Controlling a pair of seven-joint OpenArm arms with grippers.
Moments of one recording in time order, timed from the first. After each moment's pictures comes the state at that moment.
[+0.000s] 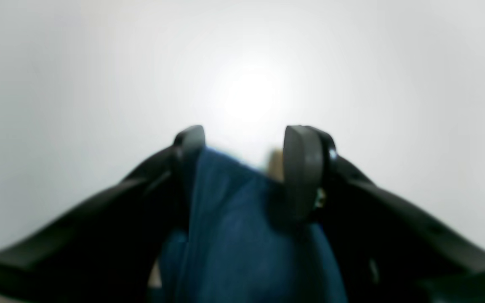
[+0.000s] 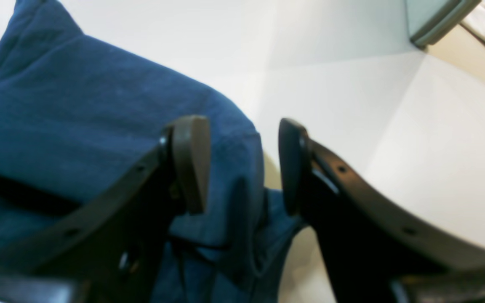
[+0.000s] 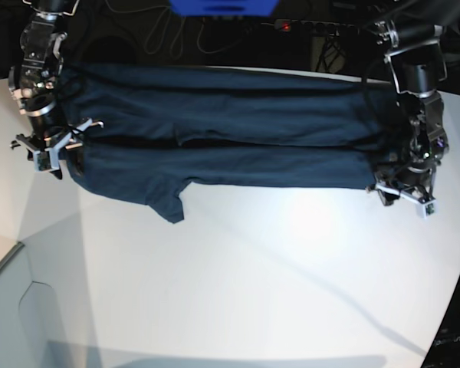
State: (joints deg) left arm -11.5 -13.6 -21.5 47.9 -12.1 -13.7 13.9; right arm -11.8 6.3 27.3 77.1 -14.6 29.5 4.4
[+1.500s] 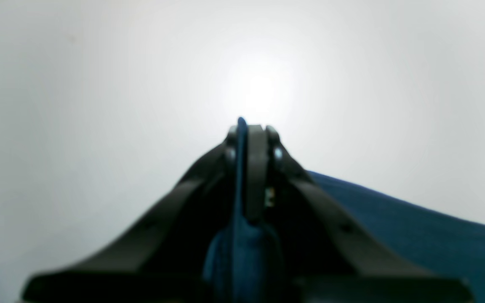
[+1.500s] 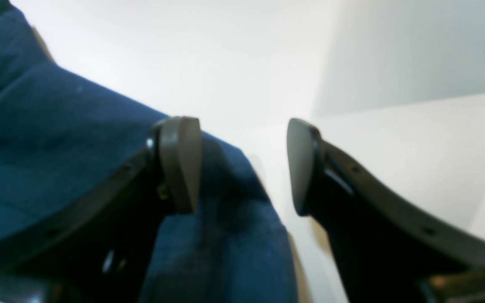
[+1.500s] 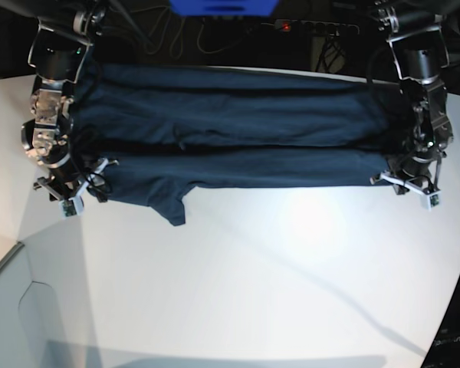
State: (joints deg) left arm -7.7 -14.1 -21.6 53.3 -12.5 -13.7 15.8; right arm 7.4 6.5 27.2 57.3 -25.4 34.1 -0.8
